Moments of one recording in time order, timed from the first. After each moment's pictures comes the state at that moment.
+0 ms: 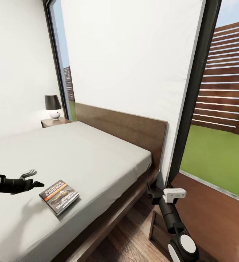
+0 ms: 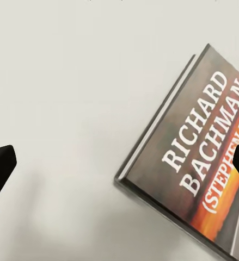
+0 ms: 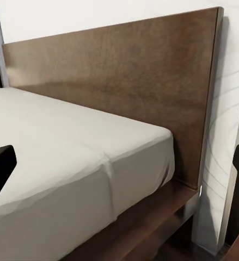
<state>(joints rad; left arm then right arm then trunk) -0.82 0.54 0.15 -0.65 -0.11 0.90 -0.83 -0.09 -0.05 0.27 -1.58 -0.07 -0.06 -0.23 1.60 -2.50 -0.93</state>
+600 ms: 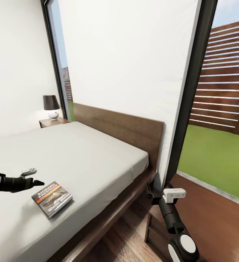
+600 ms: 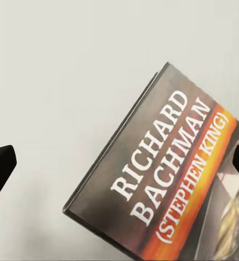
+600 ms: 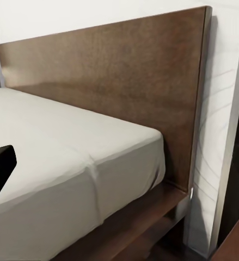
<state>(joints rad) -0.82 0.54 0.15 -0.67 -0.11 0.90 -0.83 -0.09 -0.05 0.27 -1.58 -0.07 -0.06 -0.23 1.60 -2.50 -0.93</state>
